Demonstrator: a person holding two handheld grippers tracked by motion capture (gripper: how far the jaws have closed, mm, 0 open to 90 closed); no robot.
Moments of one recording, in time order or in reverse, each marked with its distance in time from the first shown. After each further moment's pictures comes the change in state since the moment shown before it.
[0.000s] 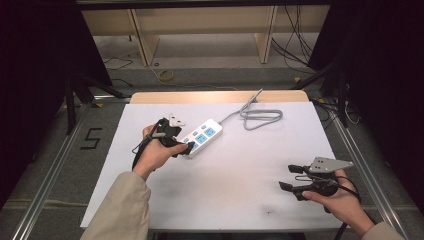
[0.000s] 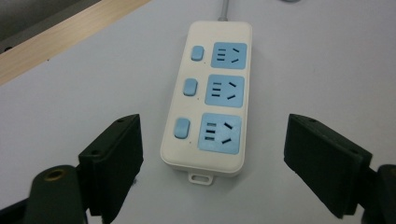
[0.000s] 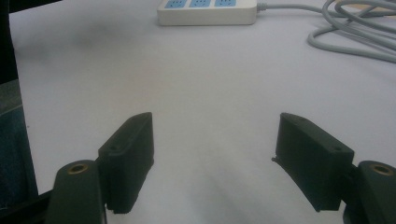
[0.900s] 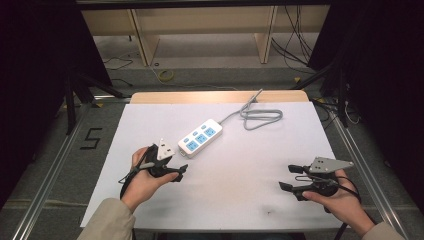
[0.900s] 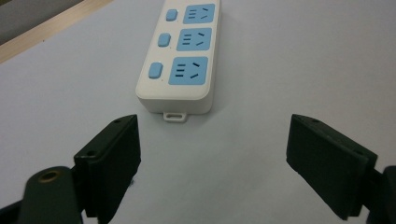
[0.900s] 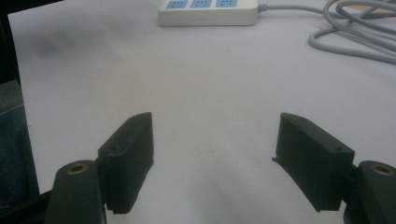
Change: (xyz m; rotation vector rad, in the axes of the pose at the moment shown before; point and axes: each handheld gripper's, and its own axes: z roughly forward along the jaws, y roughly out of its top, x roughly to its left) left arm -0.026 -0.066 -0.034 -0.070 0.004 0.049; right arm 0.001 0.000 0.000 -0.002 0.006 -0.004
